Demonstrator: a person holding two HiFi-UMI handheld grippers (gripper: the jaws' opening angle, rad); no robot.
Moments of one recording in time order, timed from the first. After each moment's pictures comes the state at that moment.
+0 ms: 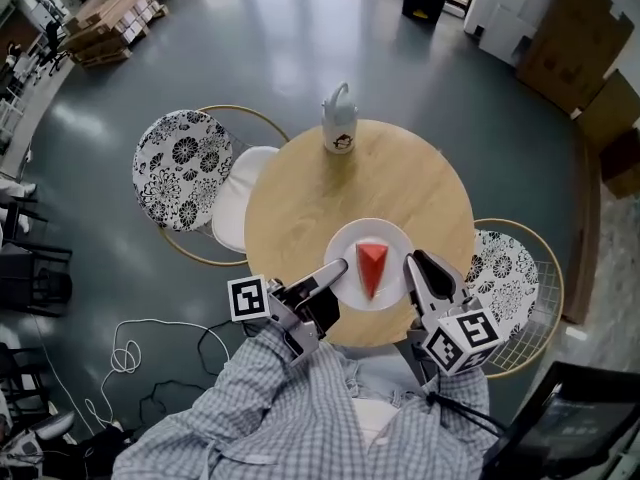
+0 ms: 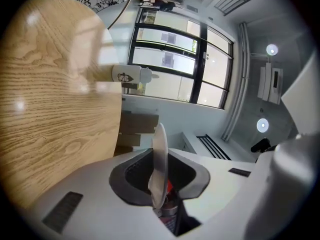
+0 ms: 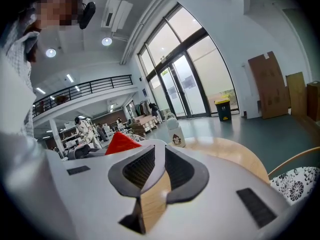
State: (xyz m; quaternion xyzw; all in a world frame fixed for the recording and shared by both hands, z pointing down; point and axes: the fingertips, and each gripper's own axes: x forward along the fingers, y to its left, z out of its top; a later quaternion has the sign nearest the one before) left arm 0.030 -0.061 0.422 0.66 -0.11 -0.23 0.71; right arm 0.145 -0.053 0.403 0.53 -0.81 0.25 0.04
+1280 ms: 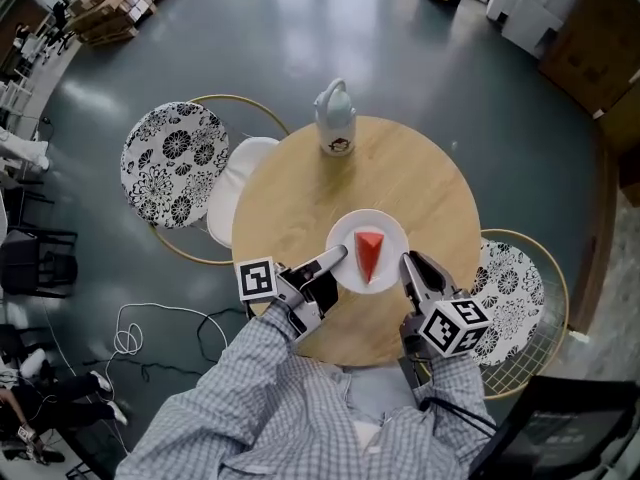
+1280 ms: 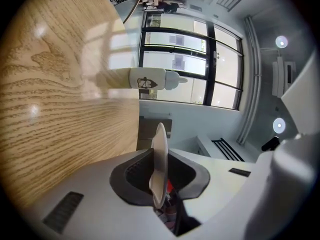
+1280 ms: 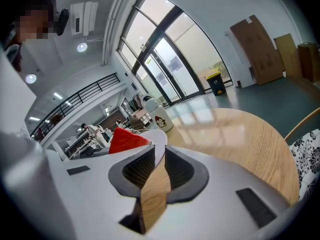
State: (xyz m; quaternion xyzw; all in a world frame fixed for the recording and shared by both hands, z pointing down) left arm 0.059 -0.130 0.509 0.64 -0.17 -0.20 0.72; right arm 0.180 -0.108 0.511 0.50 -0.77 0.39 0.02
